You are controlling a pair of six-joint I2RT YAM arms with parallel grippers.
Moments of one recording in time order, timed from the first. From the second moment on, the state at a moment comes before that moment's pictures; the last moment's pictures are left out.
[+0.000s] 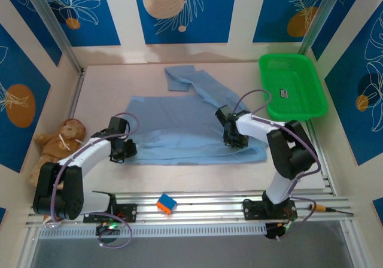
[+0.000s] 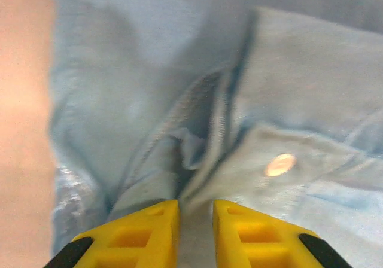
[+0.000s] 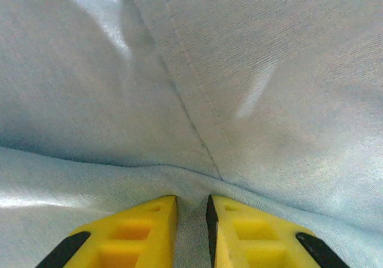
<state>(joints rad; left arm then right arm) -0.17 1.30 0.63 -0.59 0.06 -0.49 0.49 1.70 0.97 -0.80 0.28 0.71</state>
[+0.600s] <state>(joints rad) -0.24 1.19 1.01 -0.67 0.25 -0.48 0.30 1.43 1.23 -0.85 0.11 0.53</state>
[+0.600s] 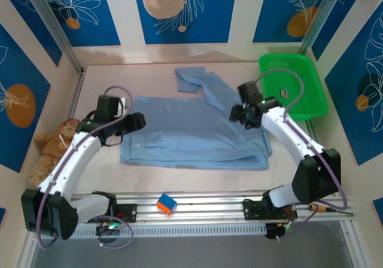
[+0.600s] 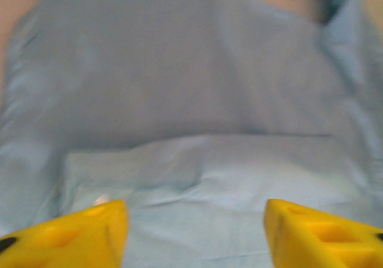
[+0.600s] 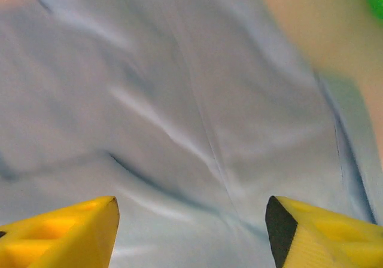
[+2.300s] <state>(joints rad) -0.30 1.25 0.96 -0.63 0.25 -0.51 0.14 2.75 2.64 -0.97 -0.21 0.29</state>
